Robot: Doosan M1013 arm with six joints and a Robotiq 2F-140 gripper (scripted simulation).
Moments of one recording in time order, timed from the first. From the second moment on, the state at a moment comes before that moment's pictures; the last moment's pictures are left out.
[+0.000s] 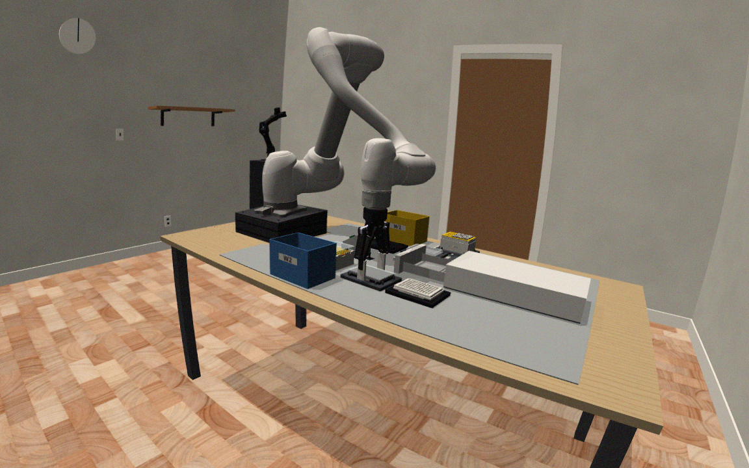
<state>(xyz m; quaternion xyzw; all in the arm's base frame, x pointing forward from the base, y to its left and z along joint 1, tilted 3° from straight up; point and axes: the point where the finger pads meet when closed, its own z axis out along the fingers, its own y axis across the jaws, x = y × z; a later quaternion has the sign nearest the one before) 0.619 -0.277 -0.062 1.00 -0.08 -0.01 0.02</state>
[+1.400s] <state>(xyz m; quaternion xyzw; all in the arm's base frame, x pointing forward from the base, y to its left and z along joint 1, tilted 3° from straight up) 0.619 -0.277 -0.062 1.00 -0.08 -0.01 0.02</state>
